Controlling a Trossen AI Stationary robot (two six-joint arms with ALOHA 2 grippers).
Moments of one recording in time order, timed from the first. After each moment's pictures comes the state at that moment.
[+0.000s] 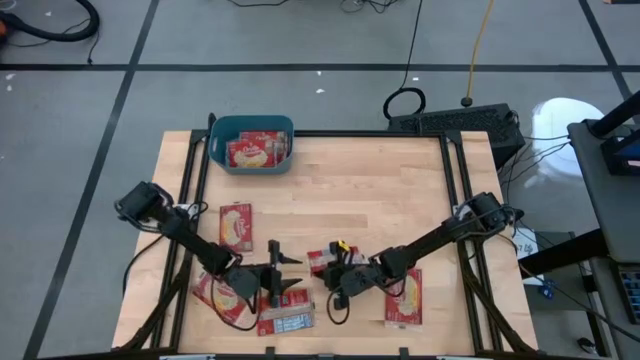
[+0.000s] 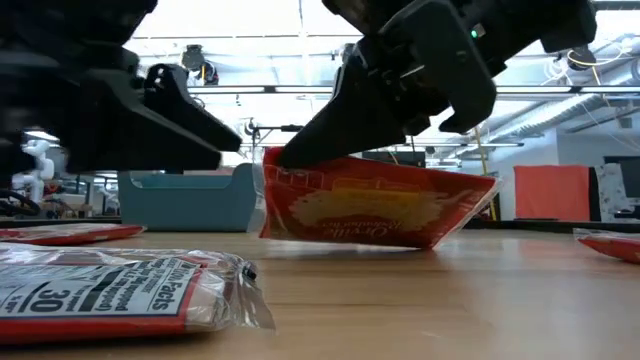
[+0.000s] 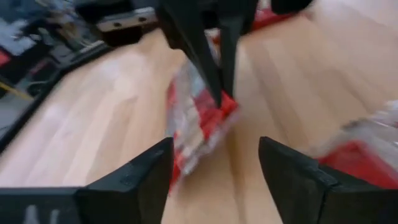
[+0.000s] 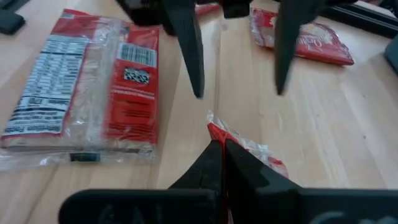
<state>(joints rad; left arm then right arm) -0.62 1.76 0.58 0.71 -0.68 0.12 0.43 1.92 1.05 0.26 0.41 0.04</state>
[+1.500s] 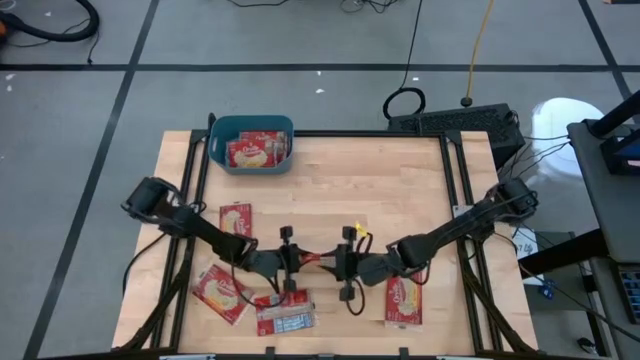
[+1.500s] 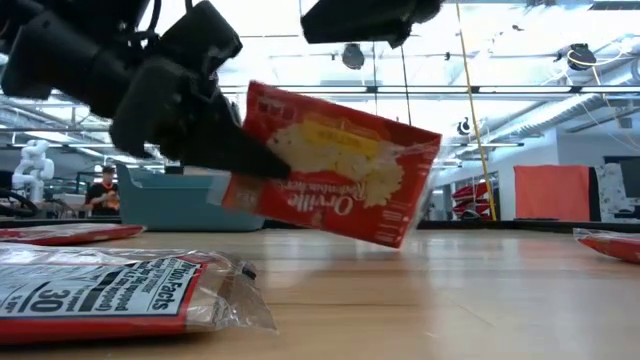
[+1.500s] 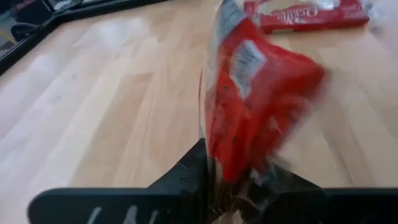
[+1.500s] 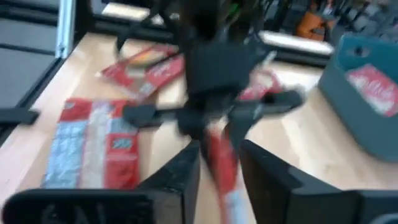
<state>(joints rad) -0.43 1.77 0.66 0.60 -0.51 -0.07 0.44 1.68 1.05 0.13 0.50 0.10</state>
